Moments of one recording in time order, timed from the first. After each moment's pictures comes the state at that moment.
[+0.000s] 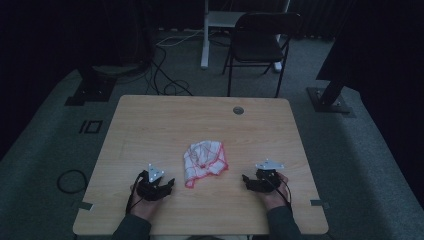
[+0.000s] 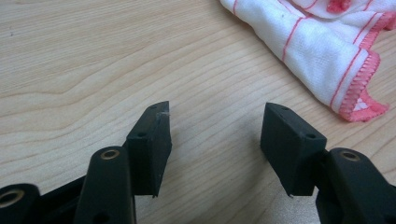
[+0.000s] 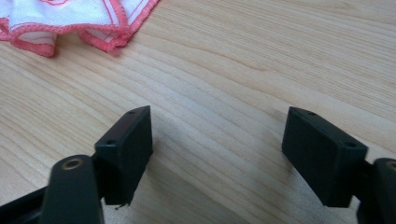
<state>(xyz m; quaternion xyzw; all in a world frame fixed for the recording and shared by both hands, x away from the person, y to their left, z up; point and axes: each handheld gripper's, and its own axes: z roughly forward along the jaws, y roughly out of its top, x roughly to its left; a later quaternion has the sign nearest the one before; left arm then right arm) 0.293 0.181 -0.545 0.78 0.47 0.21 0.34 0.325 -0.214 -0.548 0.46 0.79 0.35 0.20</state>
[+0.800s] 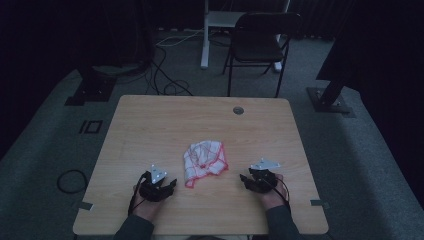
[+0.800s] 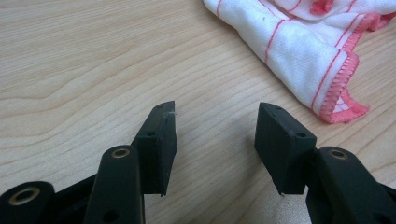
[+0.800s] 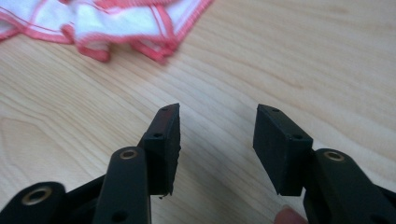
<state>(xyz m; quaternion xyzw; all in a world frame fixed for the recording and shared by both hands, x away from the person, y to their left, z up) 0.290 0.173 -0.544 0.79 0.47 0.21 0.35 0.320 -0.201 -0.534 0.42 0.81 0.36 0.18</state>
